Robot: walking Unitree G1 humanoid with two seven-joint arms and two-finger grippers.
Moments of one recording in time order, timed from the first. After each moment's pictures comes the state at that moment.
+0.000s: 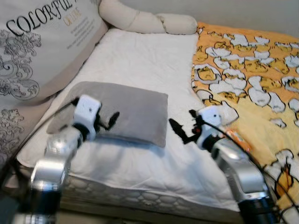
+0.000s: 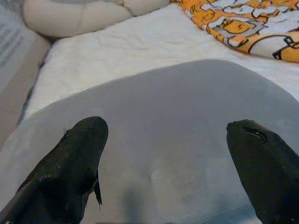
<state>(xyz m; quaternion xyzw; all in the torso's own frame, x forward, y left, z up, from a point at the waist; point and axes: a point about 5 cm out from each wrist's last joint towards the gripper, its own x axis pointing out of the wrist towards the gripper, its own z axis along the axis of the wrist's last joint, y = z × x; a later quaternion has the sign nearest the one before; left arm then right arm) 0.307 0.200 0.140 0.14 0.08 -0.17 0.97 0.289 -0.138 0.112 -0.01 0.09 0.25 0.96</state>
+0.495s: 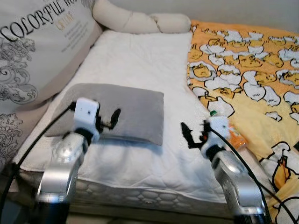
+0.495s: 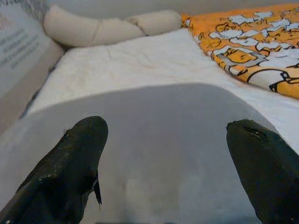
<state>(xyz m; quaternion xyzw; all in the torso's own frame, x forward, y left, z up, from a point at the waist) 0.279 0.181 0.131 0.08 0.04 -0.12 0.99 0.267 -0.147 0.087 0.04 0.11 0.10 0.99</state>
